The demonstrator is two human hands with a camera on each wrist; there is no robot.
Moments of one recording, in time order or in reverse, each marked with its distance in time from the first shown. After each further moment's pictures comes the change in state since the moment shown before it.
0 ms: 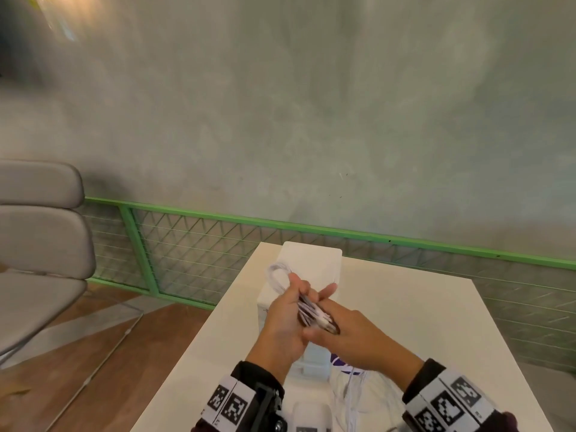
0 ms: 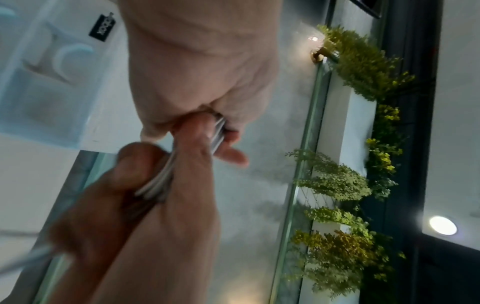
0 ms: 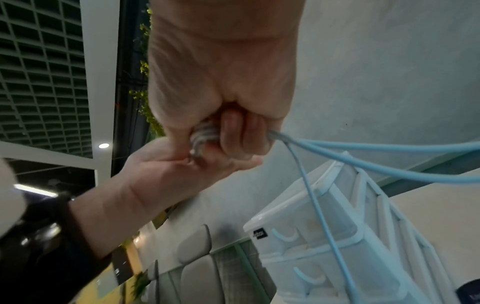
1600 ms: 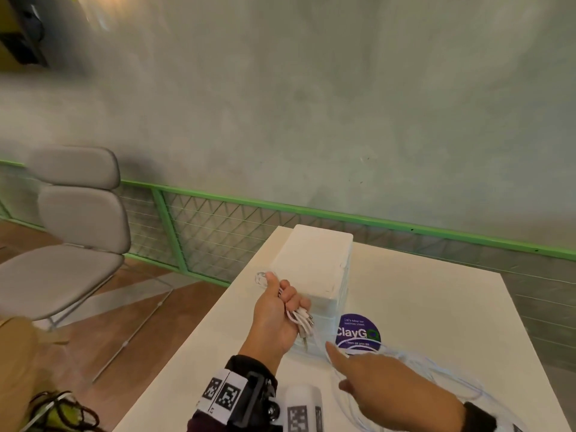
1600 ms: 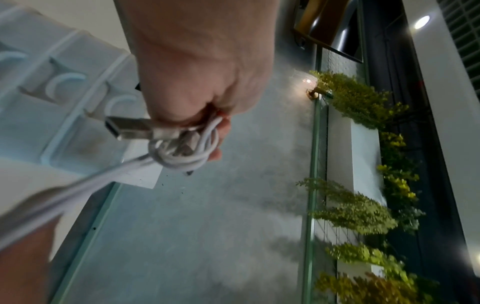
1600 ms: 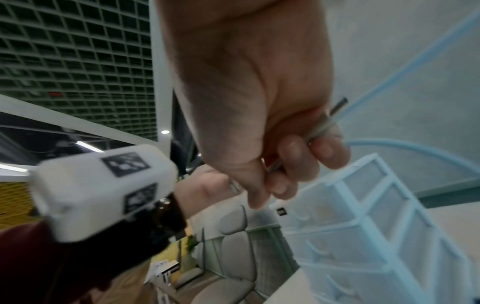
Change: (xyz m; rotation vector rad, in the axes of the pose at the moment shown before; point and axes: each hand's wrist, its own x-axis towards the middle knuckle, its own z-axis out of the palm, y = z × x) left_hand 0.002 -0.019 -0.023 -0.198 0.222 0.081; right_hand -0.056 0.025 0.011 -0.618 -0.426 0.019
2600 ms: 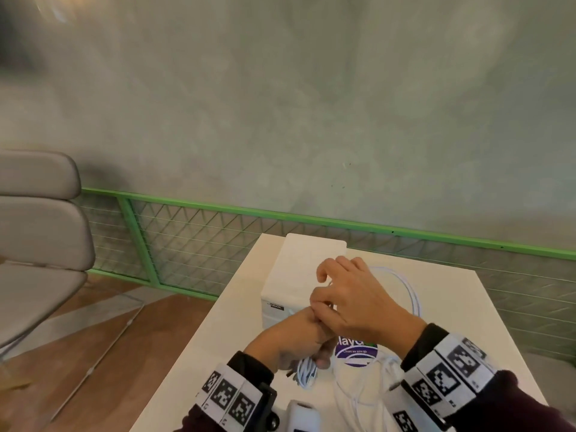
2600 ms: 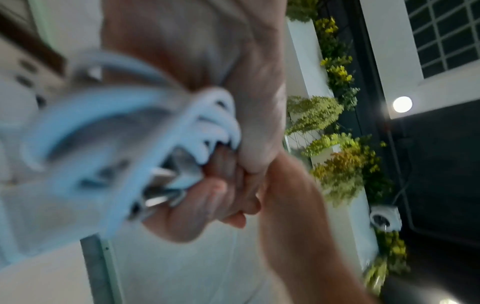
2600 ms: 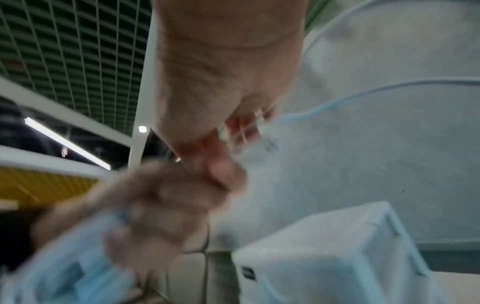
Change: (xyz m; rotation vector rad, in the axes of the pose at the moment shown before) left_hand -0.009 0.022 0.009 1.226 -0.624 -0.295; right_hand 0.053 -0.008 -0.079 -0.146 0.700 -0.099
